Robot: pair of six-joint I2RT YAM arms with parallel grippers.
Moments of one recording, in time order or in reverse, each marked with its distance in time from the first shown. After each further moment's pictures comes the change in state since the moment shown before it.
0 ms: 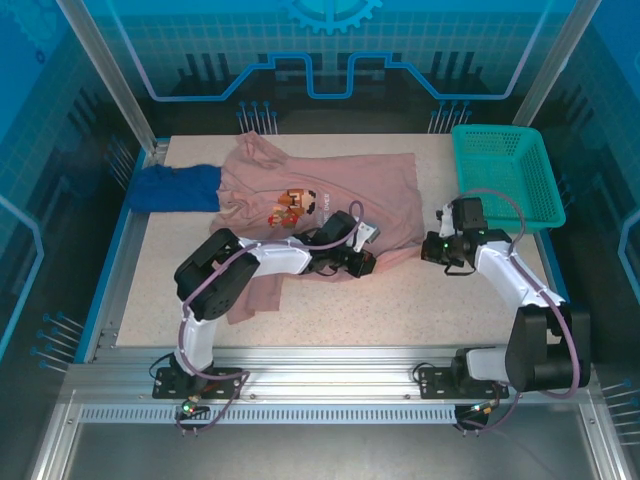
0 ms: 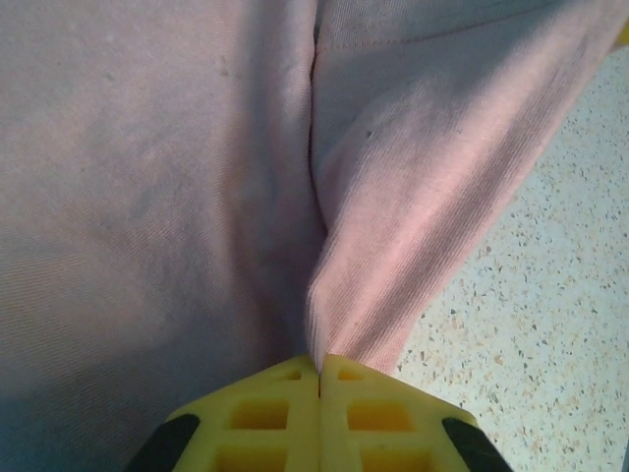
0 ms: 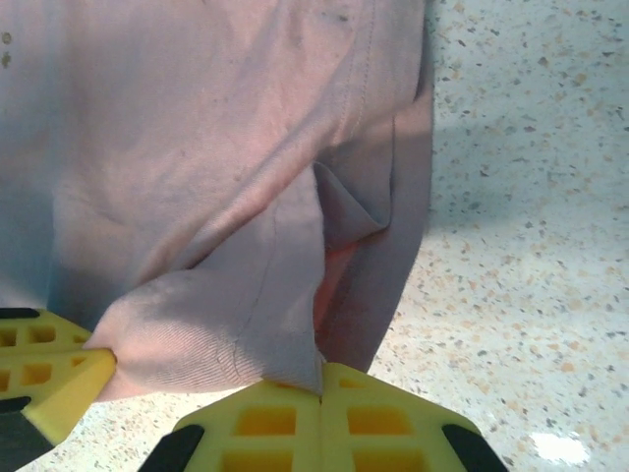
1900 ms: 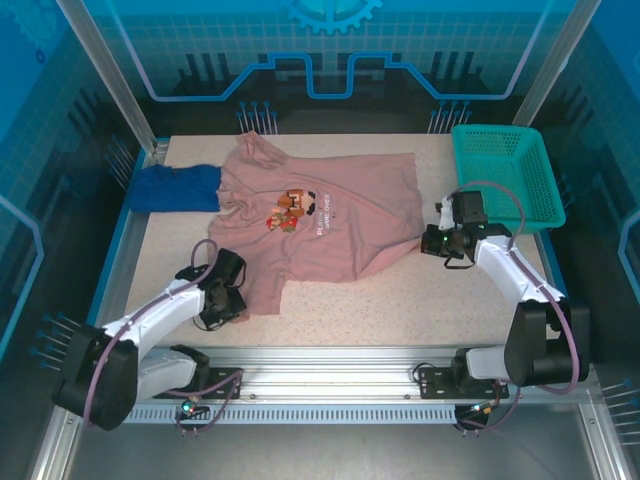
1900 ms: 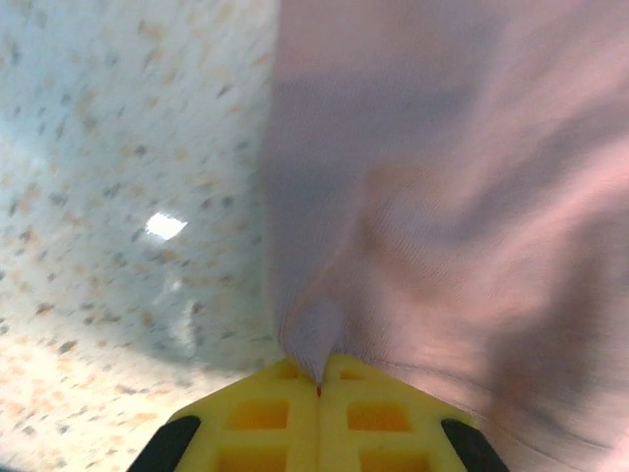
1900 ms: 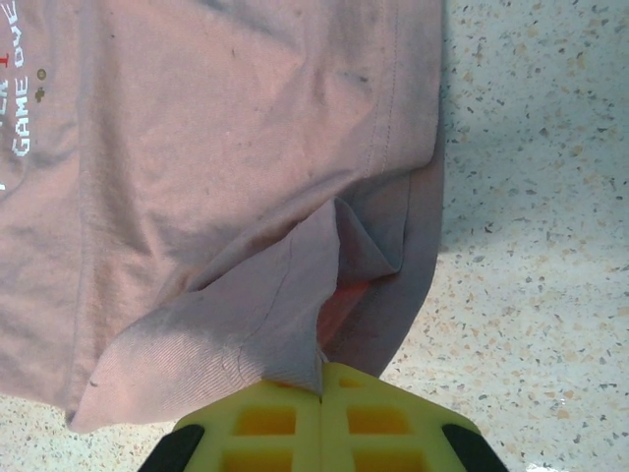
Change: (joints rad) left arm 0.439 -0.886 -0.664 -0.838 -0.462 -0.543; right arm 0.004 0.016 0.042 0.036 -0.002 -0.016
